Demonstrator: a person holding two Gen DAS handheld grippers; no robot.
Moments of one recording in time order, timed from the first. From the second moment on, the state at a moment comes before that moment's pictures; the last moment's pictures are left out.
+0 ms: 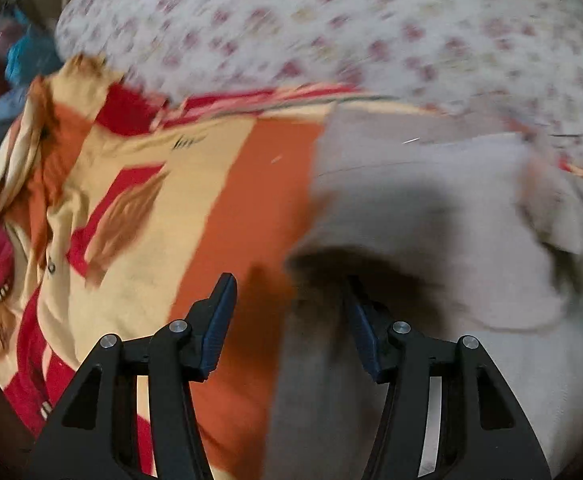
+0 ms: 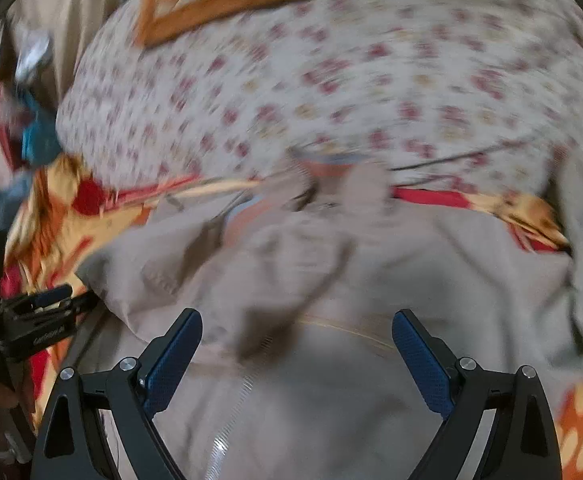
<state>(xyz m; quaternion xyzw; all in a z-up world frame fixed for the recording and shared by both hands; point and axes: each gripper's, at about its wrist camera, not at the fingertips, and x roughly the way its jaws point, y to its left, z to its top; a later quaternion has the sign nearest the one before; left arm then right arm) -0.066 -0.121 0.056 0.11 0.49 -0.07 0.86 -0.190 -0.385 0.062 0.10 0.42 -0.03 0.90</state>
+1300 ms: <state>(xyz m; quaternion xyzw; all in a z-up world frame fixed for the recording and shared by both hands) -0.059 -0.137 0.046 0.04 0.50 -0.08 0.86 -0.239 -0.495 0.052 0.17 0.43 -0.15 0.87</state>
